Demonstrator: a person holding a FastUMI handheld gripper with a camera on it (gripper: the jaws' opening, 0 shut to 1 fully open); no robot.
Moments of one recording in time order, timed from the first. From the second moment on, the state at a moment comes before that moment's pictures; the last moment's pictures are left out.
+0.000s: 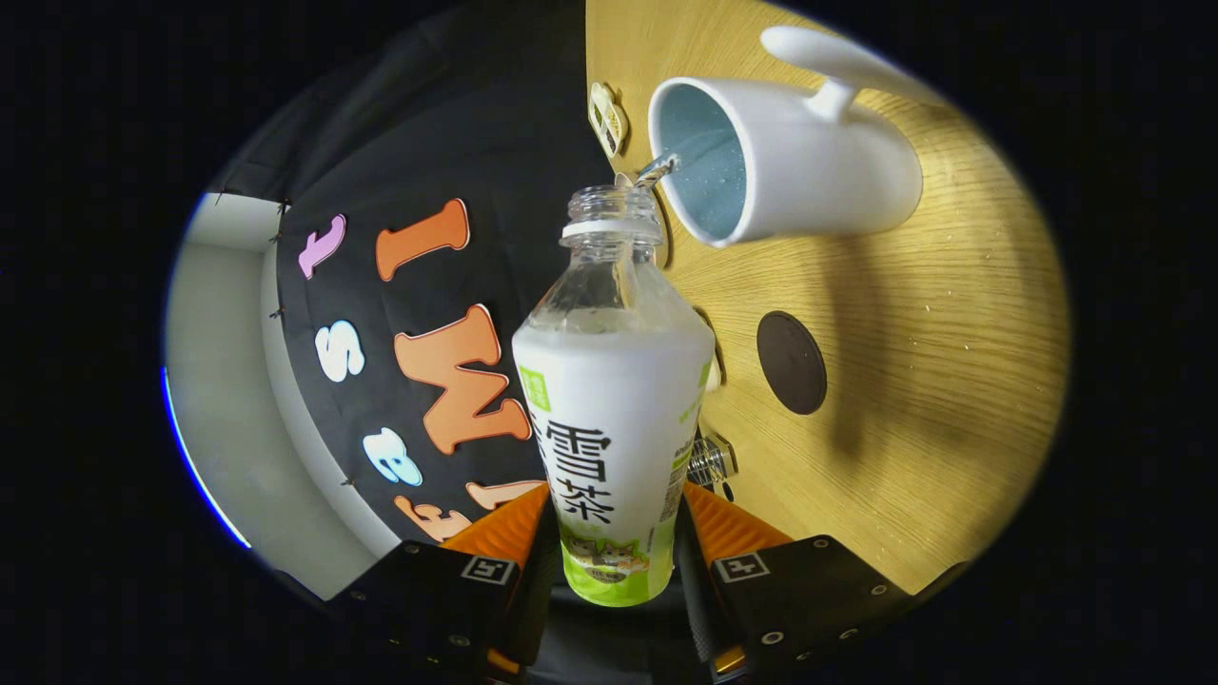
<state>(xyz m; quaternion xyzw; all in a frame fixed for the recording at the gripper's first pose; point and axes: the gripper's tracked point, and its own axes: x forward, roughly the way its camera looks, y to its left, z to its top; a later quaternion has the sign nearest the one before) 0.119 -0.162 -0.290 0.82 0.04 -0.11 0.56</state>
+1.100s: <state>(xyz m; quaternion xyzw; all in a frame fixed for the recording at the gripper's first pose) 0.128 -0.174 -0.280 0.86 0.01 -0.11 0.50</state>
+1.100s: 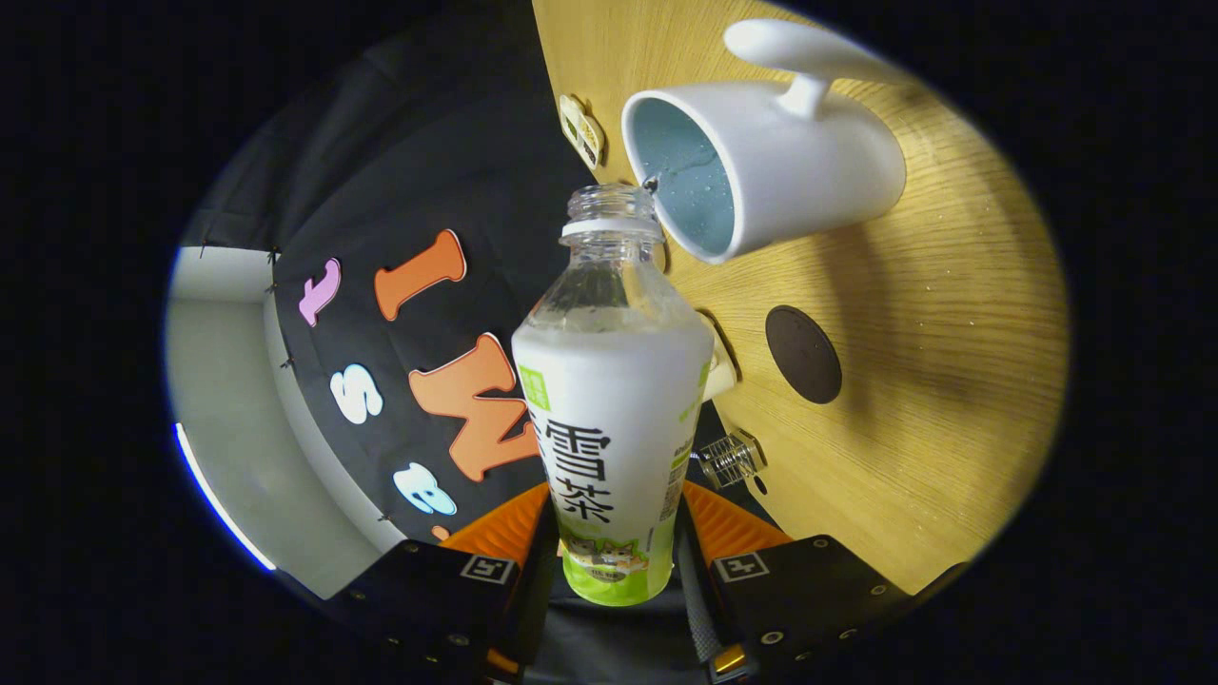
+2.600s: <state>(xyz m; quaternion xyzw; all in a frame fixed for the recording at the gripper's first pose) 0.137 -0.188 -0.259 0.91 -0.02 -0.11 0.39</state>
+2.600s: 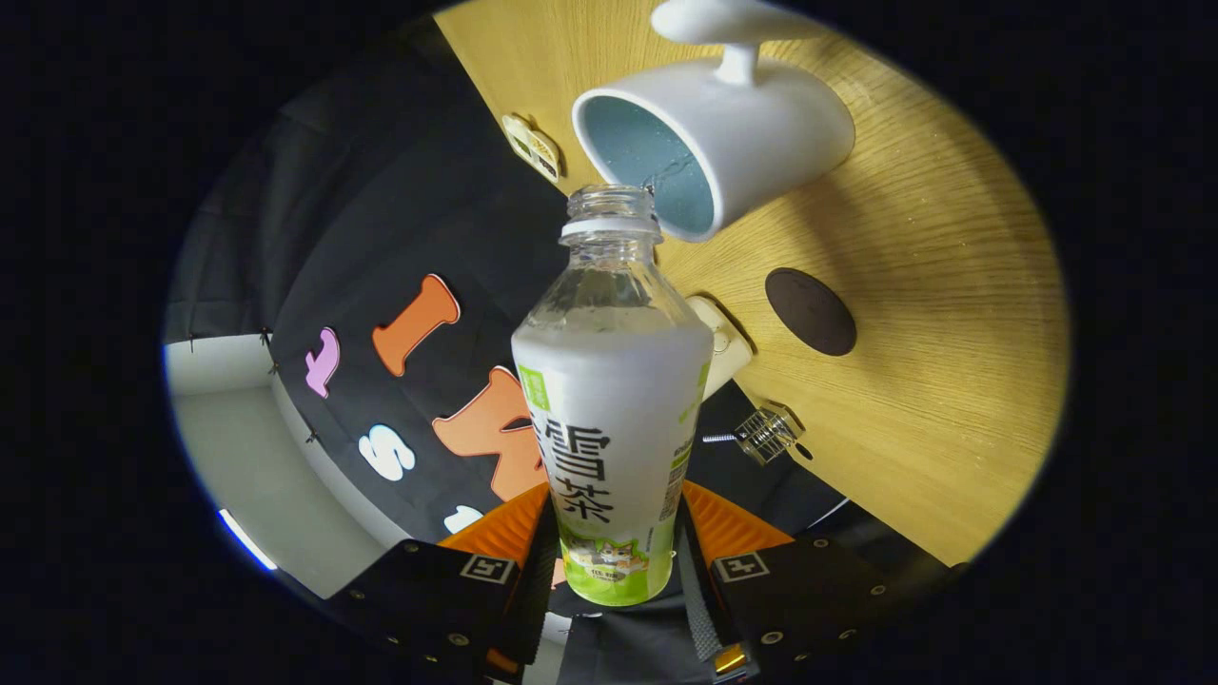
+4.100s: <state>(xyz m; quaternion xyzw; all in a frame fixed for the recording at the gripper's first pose) 0.138 -0.151 -0.311 0.69 0.11 -0.15 0.70</state>
